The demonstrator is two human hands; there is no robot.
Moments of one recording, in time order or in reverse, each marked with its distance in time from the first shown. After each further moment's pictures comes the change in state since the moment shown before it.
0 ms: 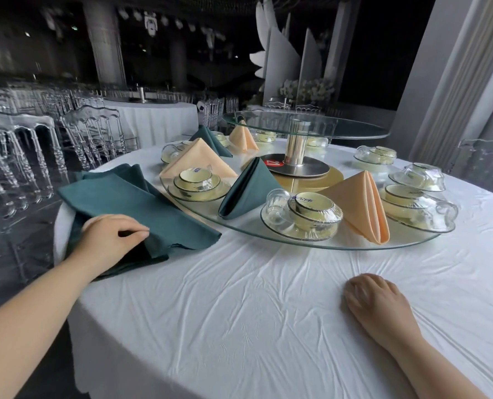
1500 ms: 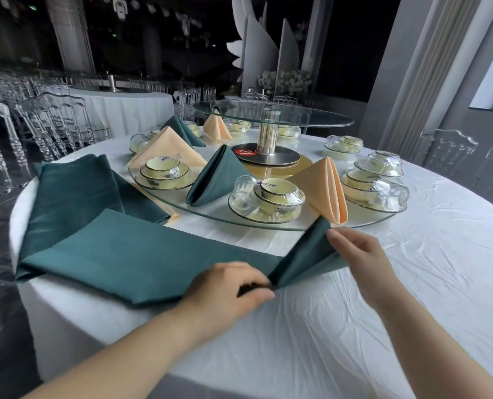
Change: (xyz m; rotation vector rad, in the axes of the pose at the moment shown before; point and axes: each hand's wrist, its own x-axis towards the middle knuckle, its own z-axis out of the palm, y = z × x) left_hand -0.098 0.160 0.066 -0.415 -0.459 0.360; right_hand -0.006 -0.014 -0.061 1.119 0.008 -0.032
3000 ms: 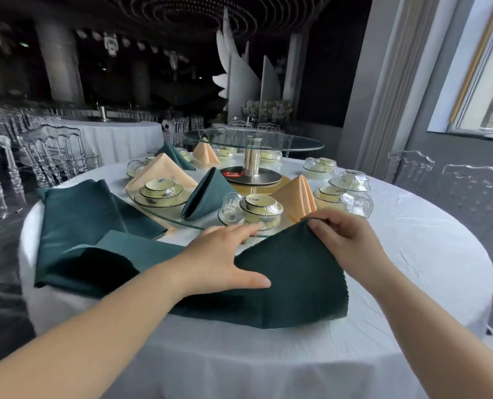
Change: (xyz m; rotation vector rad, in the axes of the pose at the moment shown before) left_hand -0.009 0.073 -0.054 0.306 -0.143 0.003; right_hand -0.052 -0.081 -0.011 -0.337 0.006 -0.295
